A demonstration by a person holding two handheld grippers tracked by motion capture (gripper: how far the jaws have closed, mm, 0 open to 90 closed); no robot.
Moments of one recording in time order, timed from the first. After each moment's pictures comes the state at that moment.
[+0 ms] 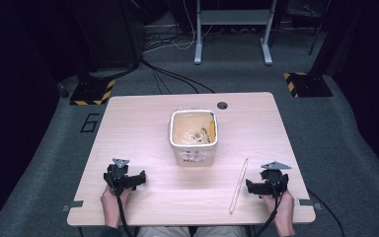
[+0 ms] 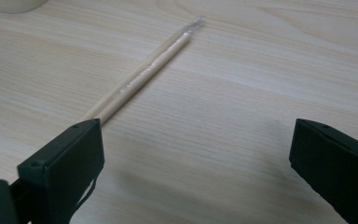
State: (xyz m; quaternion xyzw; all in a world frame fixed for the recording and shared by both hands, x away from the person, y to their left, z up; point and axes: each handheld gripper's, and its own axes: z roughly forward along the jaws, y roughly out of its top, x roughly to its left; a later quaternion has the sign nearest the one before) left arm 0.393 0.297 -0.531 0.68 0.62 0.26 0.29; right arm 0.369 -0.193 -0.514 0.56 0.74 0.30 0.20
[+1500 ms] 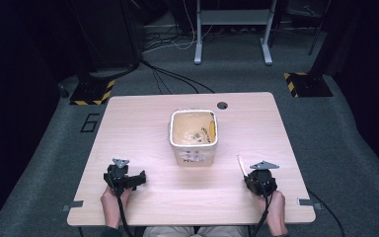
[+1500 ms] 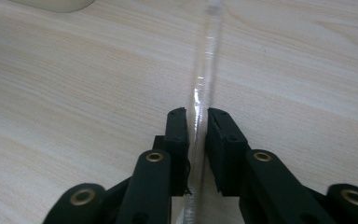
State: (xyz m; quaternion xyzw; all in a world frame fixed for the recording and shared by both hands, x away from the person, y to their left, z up) left arm 0.392 0.296 -0.532 0.68 0.62 0.26 0.29; right arm 0.370 -0.167 -0.512 0.54 0.76 0.30 0.19
